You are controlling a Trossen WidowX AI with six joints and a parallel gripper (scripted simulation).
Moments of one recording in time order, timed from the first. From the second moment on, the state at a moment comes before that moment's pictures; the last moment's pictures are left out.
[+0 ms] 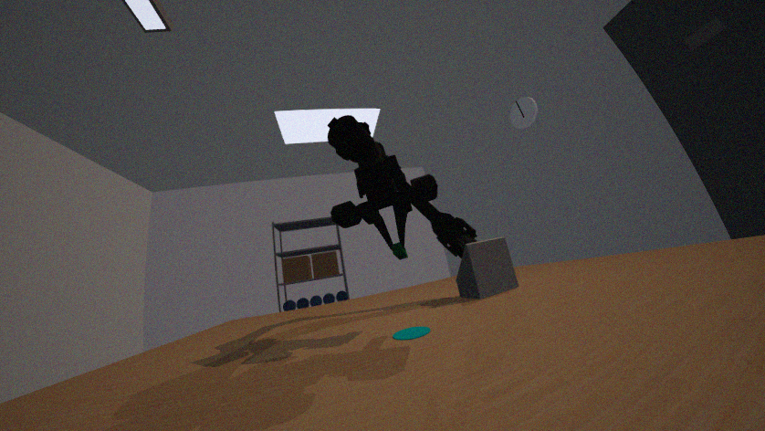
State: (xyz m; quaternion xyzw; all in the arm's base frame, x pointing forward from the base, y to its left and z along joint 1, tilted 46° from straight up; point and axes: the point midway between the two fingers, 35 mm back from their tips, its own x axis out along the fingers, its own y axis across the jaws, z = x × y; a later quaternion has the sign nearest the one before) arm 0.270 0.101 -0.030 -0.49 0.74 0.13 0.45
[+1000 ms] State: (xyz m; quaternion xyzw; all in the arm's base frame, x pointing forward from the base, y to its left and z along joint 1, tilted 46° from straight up) arm 0.265 0.093 -0.043 -0.42 0.73 0.19 0.50
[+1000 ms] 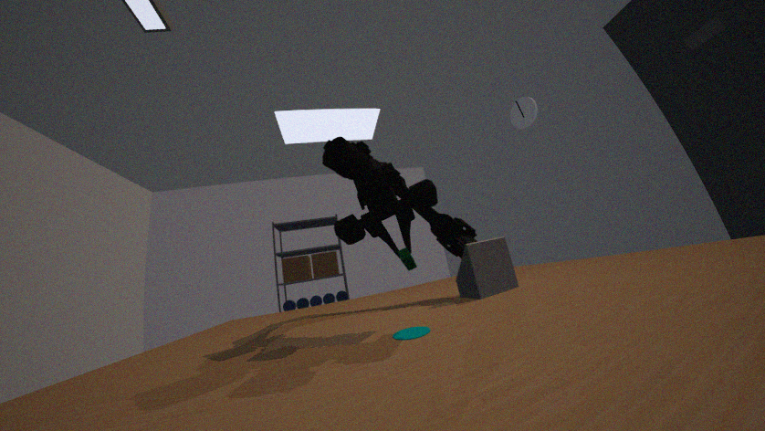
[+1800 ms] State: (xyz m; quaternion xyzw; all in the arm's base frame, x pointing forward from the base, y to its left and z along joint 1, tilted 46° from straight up) arm 0.263 0.090 -0.051 -0.38 0.71 0.24 0.55
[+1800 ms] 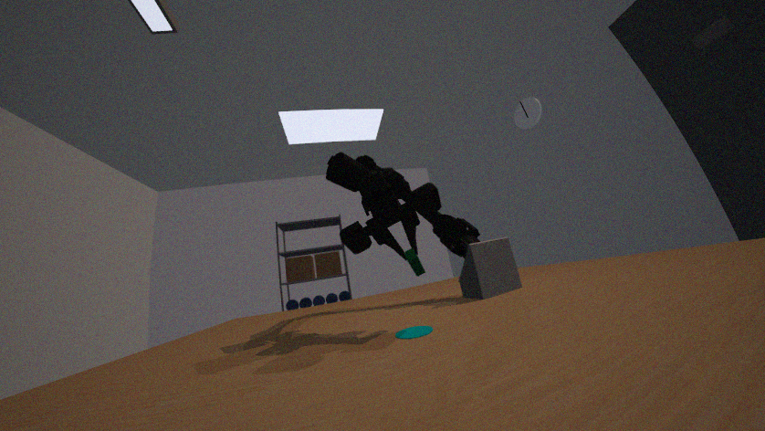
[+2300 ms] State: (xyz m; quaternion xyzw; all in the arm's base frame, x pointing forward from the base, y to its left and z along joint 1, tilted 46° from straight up) arm 0.263 0.088 -0.053 -0.35 0.68 0.27 0.58
